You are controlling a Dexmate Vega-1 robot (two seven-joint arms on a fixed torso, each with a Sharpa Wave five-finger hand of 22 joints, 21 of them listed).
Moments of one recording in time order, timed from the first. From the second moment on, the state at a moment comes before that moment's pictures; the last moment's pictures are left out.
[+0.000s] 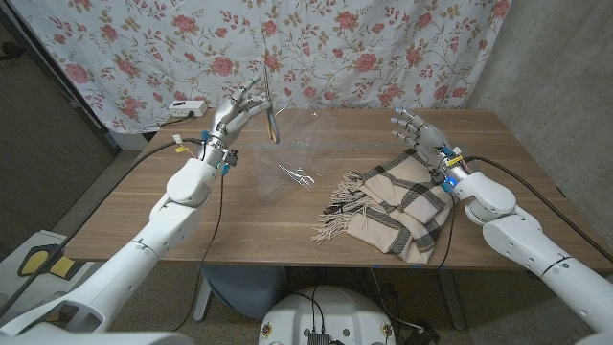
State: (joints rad) left arm 0.93 0.61 0.30 -1.55 -0.51 -0.53 -0.06; left_hand 1.18 0.13 0.34 -0.16 0.17 0.23 -0.15 0.20 0.20 0.75 -0.15 0.62 0.50 0.35 -0.18 0.34 0.38 0.18 0.12 0.21 0.18; right arm -1.08 -0.76 -0.27 -1.69 0.66 0.35 0.14; right_hand 0.39 0.06 0.23 -0.17 0.18 0.07 -0.01 0.23 0.19 0.17 0.11 0.25 0.22 -0.10 0.09 0.21 0.20 0.05 0.19 0.19 0.17
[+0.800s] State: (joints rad) left arm 0.85 0.56 0.34 -1.48 -0.69 -0.51 -0.25; left_hand 1.18 0.13 0.33 -0.16 0.17 0.25 -0.16 0.20 0.20 0.75 -0.15 0.62 0.49 0.35 -0.18 0.34 0.38 0.18 0.12 0.21 0.18; right arm -1.06 -0.77 -0.31 -1.71 0.64 0.31 0.18; right_hand 0.41 0.07 0.24 -0.16 0.18 0.22 -0.04 0.28 0.20 0.12 0.11 0.23 0.23 -0.12 0.10 0.21 0.21 0.03 0.19 0.19 0.17
